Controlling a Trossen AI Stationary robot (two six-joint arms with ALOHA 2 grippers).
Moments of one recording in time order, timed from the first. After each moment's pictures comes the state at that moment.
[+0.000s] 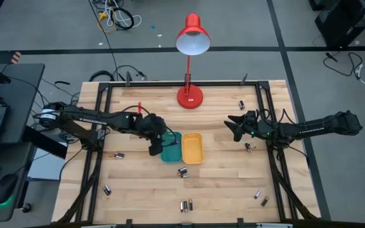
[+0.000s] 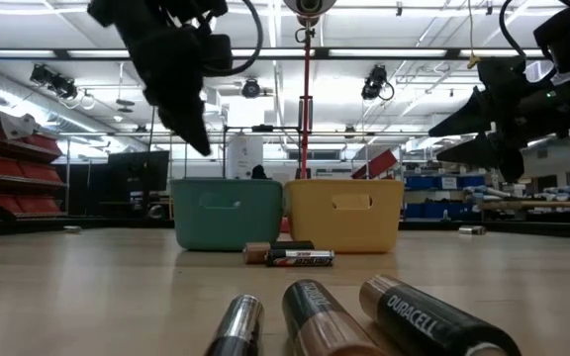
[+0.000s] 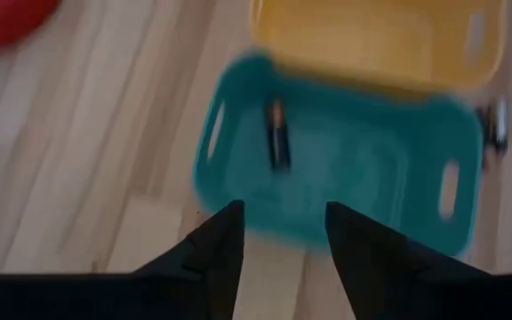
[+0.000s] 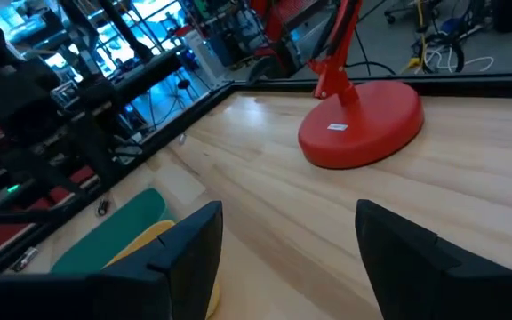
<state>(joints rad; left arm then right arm) 0.00 1.40 0.98 -0.59 -0.08 -0.23 -0.01 0.62 0.03 0.37 0.50 0.63</state>
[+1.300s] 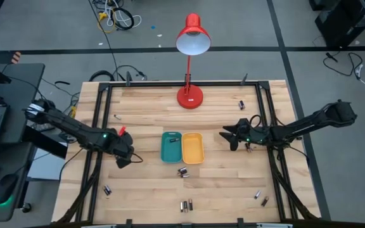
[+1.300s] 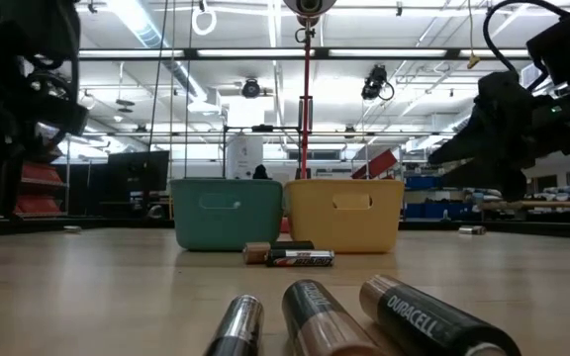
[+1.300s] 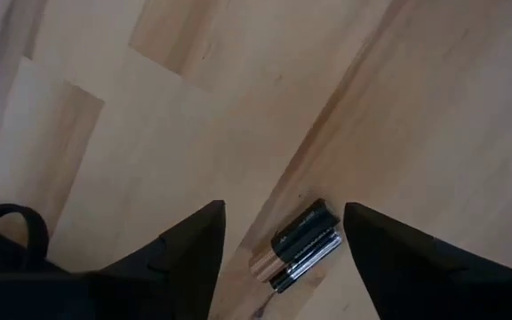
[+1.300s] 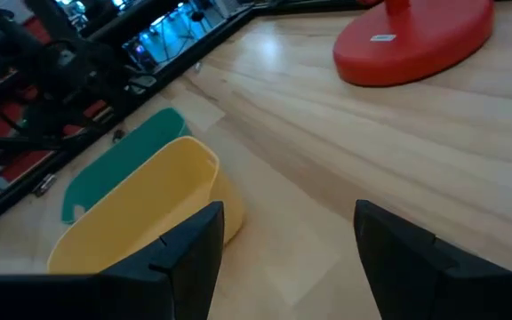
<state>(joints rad) -0.37 1.11 0.57 -0.98 -0.16 -0.88 0.13 0.96 0.03 0.56 0.48 0.72</state>
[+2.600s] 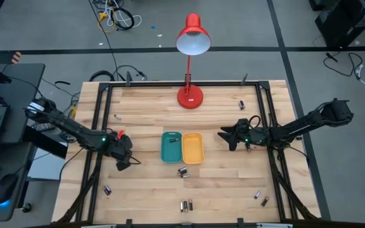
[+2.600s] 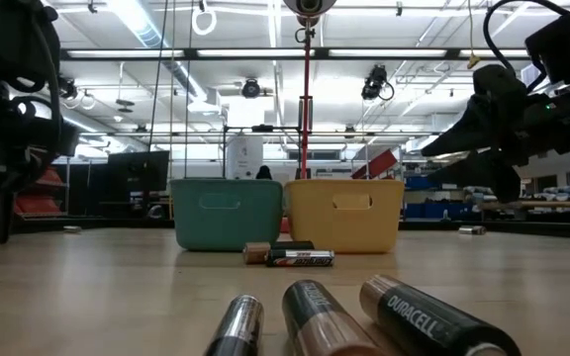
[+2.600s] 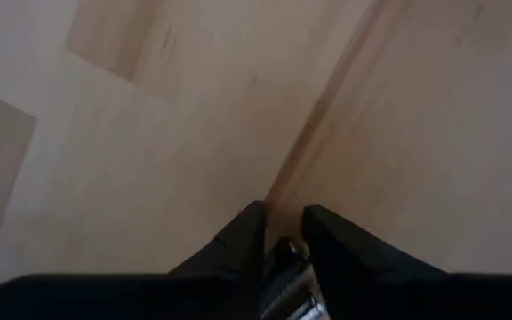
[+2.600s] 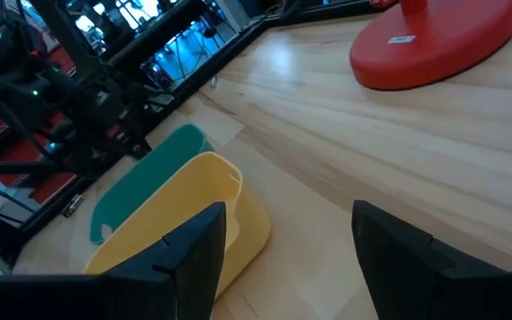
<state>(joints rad) -0.40 1.11 0.42 -0.75 -0.22 -0.87 0.14 1.07 0.03 0.72 0.48 0.76</state>
